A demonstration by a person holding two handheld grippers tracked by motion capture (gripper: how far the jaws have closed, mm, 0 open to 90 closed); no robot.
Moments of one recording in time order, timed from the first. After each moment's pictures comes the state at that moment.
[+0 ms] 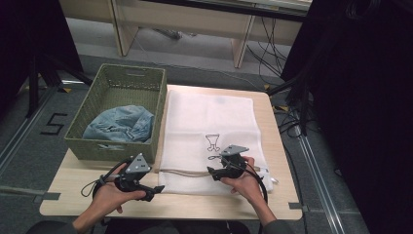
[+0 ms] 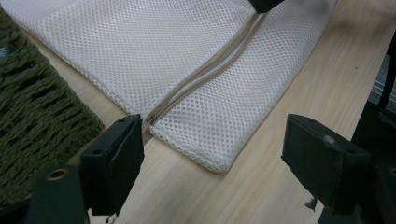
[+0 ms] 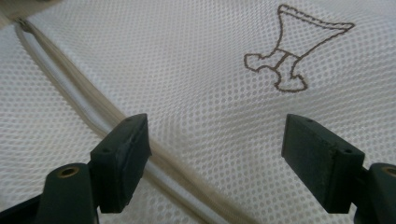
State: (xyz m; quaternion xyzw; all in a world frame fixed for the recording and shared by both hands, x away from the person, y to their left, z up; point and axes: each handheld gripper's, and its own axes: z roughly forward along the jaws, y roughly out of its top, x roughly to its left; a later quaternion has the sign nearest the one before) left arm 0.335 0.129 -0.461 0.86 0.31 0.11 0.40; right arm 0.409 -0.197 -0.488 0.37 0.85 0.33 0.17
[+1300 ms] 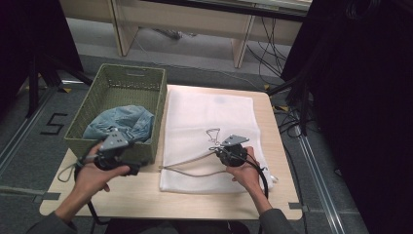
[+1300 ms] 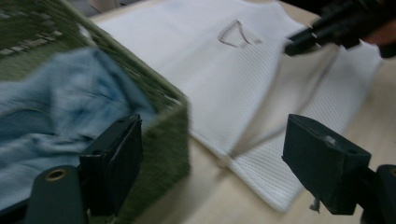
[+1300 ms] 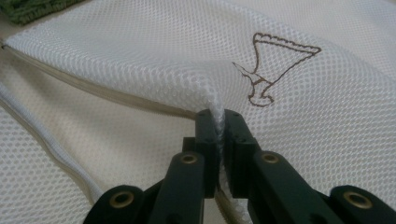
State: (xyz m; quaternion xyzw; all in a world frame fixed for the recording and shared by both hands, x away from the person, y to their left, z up) left arm 0.369 0.183 -0.403 0.79 0.37 0.19 0.46; right arm 0.428 -0.201 -0.465 0.36 0.85 0.33 0.20
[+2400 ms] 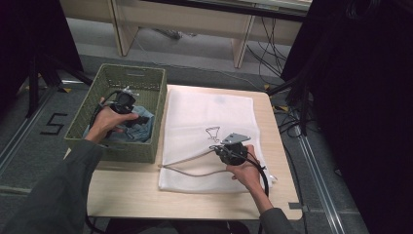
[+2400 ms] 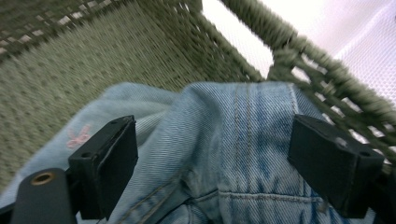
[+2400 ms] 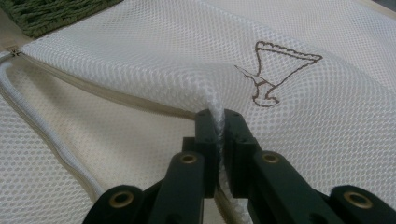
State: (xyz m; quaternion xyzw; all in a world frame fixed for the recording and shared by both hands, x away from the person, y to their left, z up) left arm 0.547 0.189 -0.433 0.83 0.42 0.16 0.34; right arm 0.428 -0.199 -0.459 0.35 0.85 0.34 0.20
